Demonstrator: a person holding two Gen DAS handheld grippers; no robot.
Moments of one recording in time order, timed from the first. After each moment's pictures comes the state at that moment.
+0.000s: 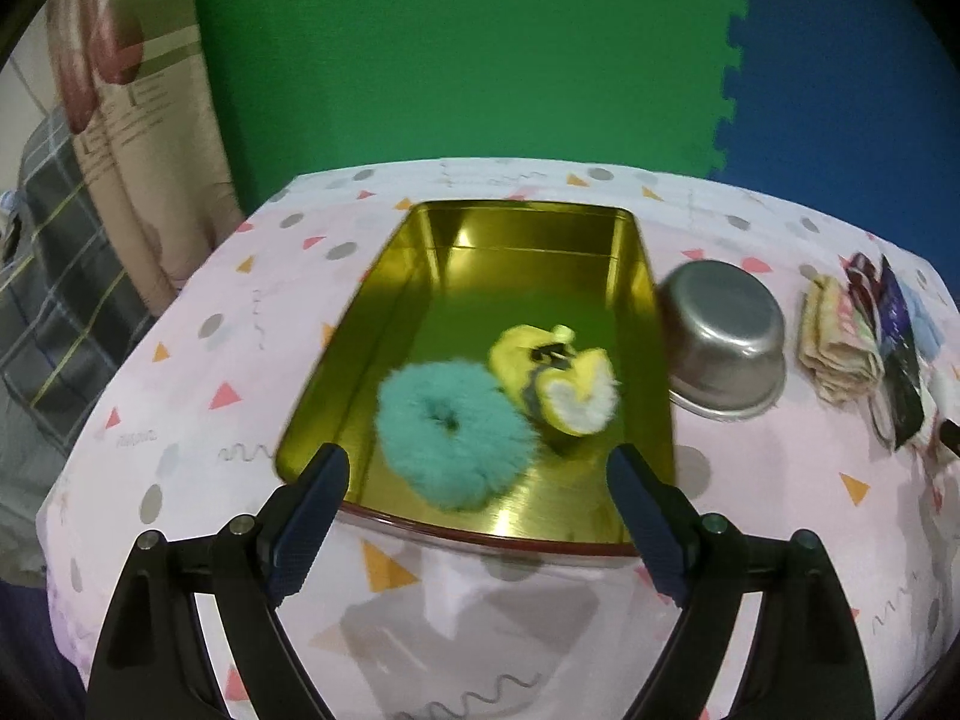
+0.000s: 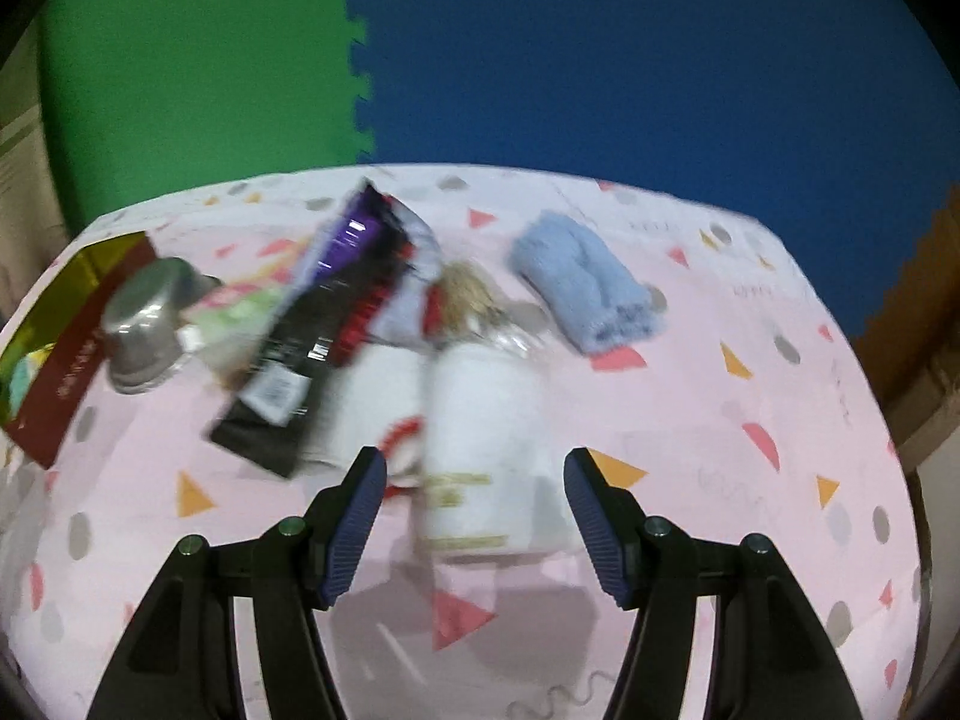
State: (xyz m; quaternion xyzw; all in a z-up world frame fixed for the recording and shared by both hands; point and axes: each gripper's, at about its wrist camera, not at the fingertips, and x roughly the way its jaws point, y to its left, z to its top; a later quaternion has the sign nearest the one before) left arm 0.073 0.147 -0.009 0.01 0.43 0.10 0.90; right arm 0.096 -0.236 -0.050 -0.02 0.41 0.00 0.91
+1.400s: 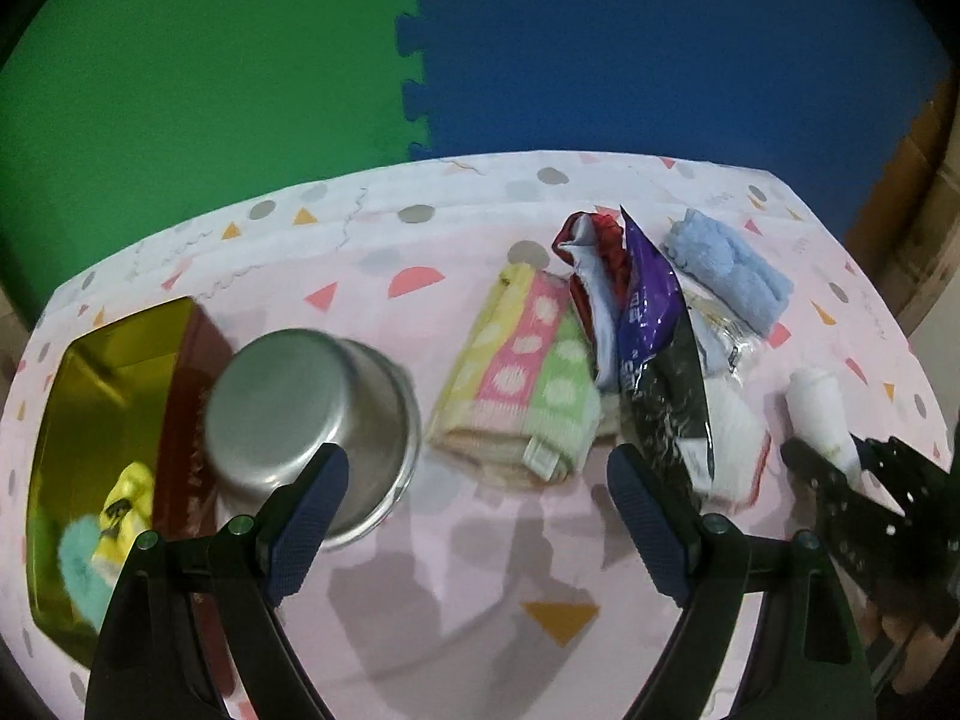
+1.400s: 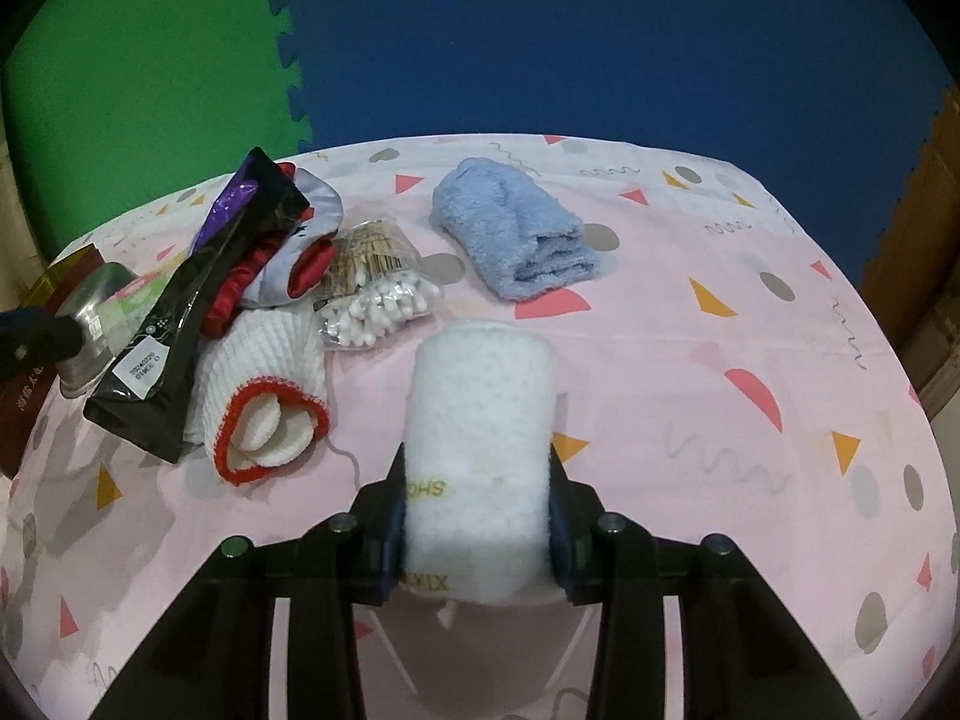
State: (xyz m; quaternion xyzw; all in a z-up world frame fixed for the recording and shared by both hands) left arm 0.166 -0.050 -0.020 0.05 0.46 -0.11 0.88; right arm 0.103 -0.283 -0.085 0.02 0.41 -0.02 0.91
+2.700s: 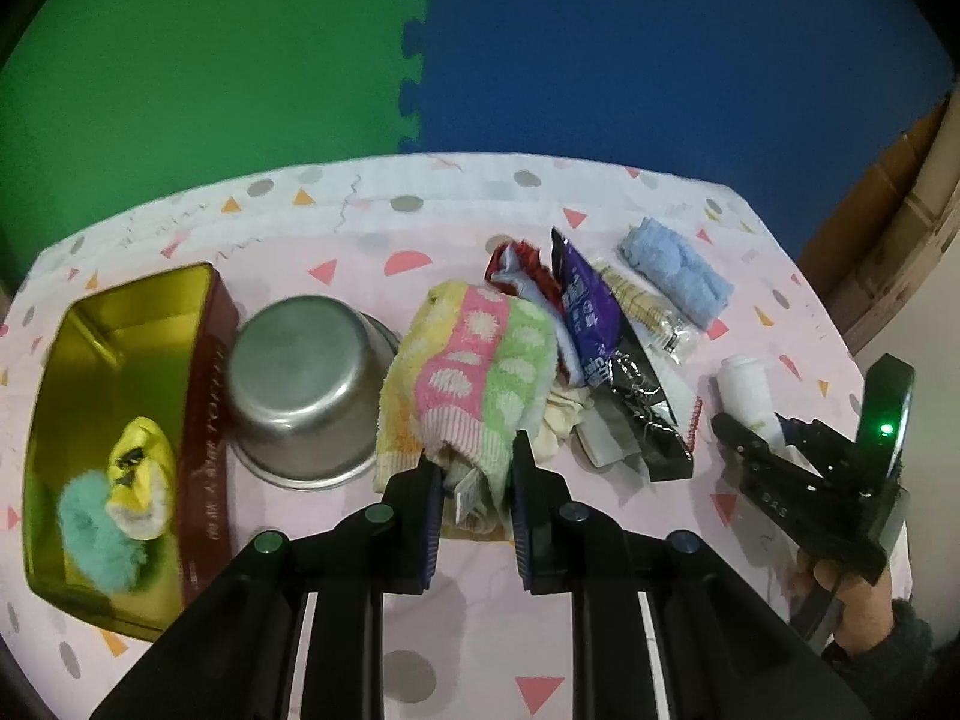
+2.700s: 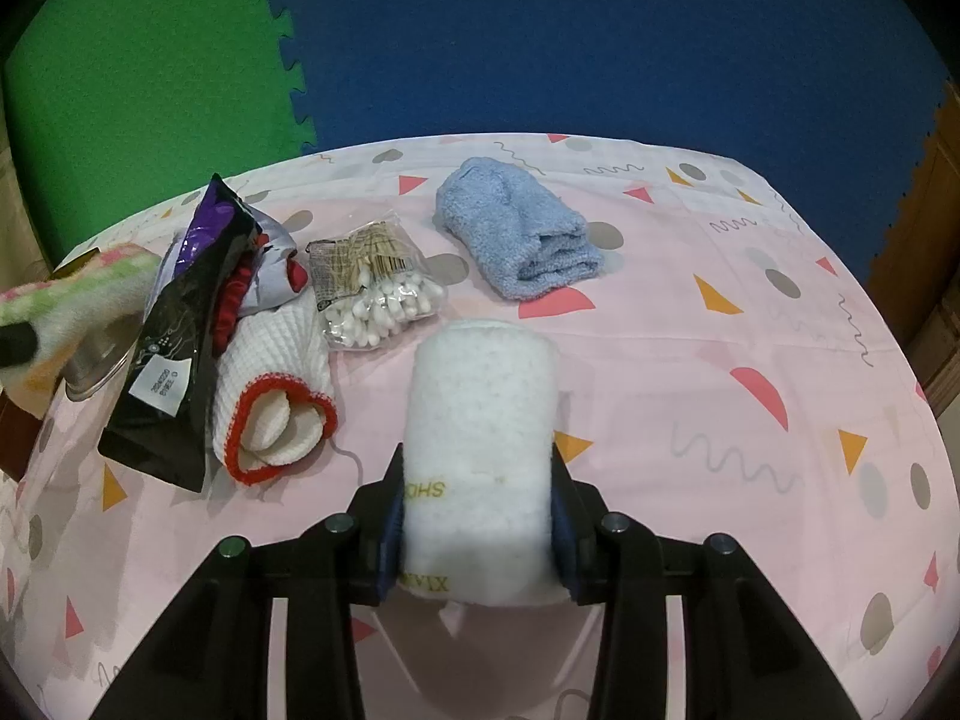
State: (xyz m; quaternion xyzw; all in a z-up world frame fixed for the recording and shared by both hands) left arm 0.130 -0.019 0.016 0.00 0.47 -0.14 0.87; right arm 0.103 -0.283 -0.085 0.03 0.41 -0.01 0.91
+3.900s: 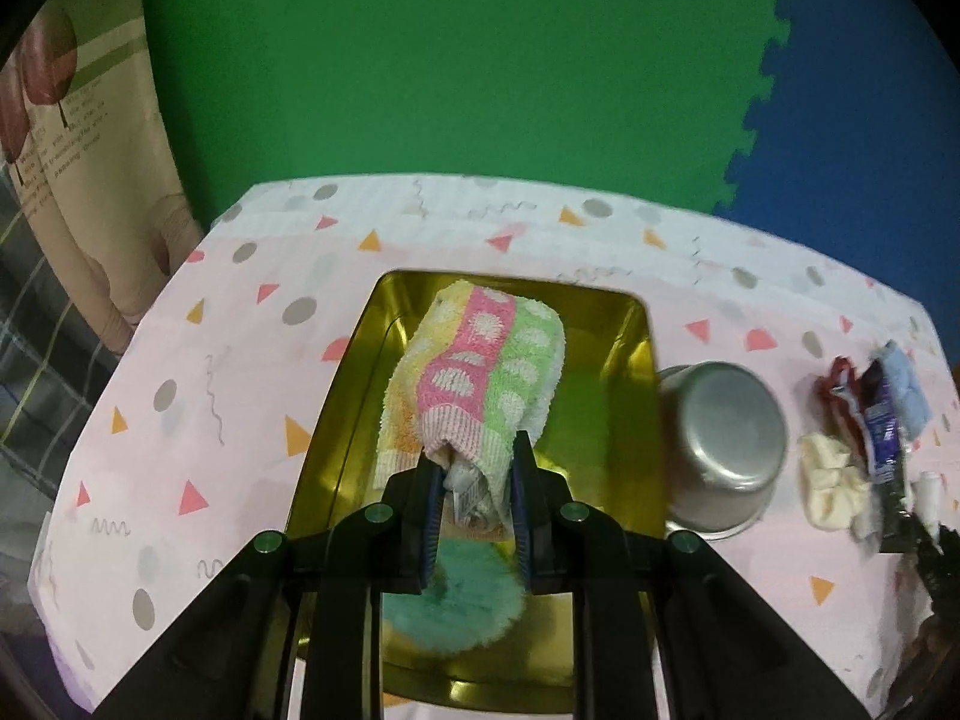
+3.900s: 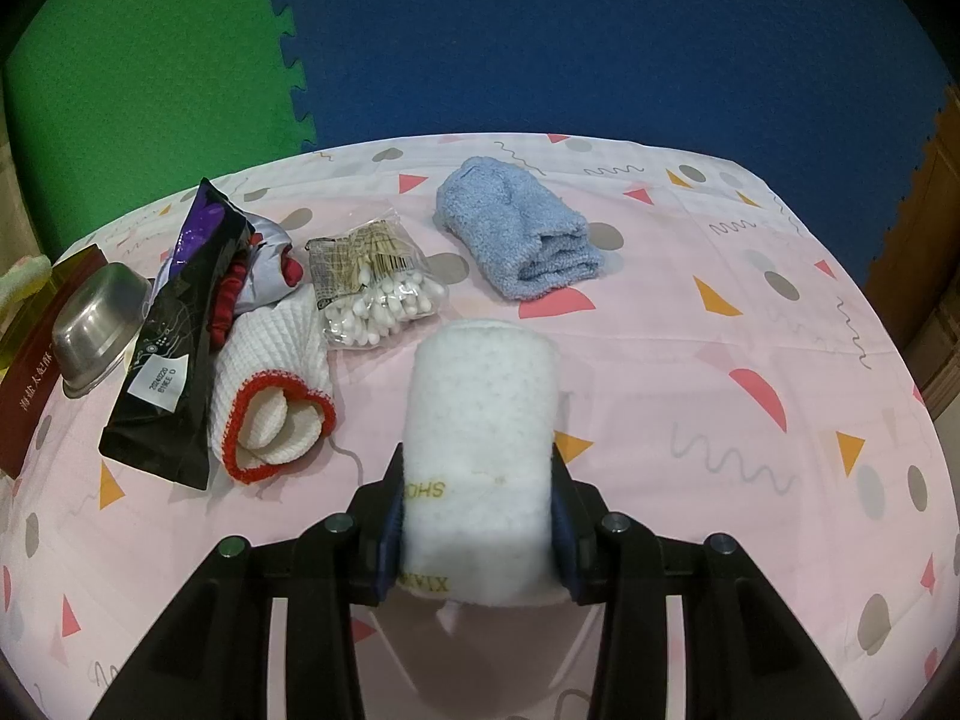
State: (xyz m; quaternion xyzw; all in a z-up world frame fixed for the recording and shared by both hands) left arm 0.162 0.177 0.013 -0.03 0.47 0.08 0.88; right arm 0.103 -0.284 -0.085 0.03 0.41 -0.01 0.91
